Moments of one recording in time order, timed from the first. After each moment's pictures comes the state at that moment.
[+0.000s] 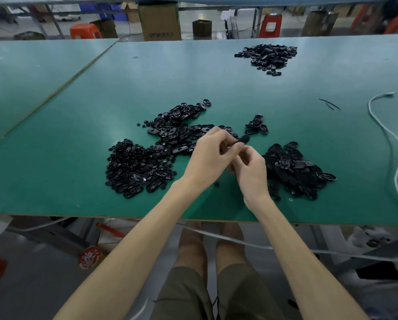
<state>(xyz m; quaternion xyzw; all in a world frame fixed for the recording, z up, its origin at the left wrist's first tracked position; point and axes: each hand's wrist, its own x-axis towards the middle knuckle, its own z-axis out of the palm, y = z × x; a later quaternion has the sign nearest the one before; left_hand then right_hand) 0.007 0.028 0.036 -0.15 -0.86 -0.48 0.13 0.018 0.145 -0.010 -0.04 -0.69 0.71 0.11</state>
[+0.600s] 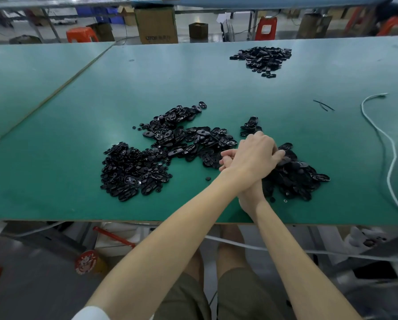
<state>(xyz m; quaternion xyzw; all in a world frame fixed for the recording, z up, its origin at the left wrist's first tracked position) -0.006 0.124 0.054 -0.22 -0.93 -0.30 0.01 0.027 0.155 -0.017 0.02 -0.74 0.66 0.10</state>
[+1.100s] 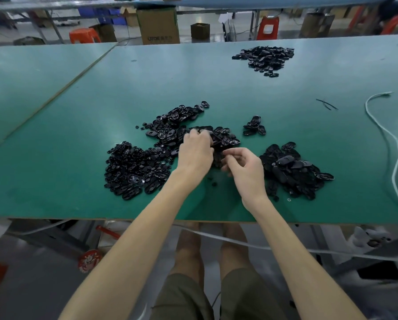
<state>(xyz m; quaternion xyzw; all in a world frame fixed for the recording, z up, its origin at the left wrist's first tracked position) -0.016 0.019 0.042 -0.02 -0.97 -0.22 0.05 0.023 0.145 -0.009 -0.04 -0.74 0.66 0.12</state>
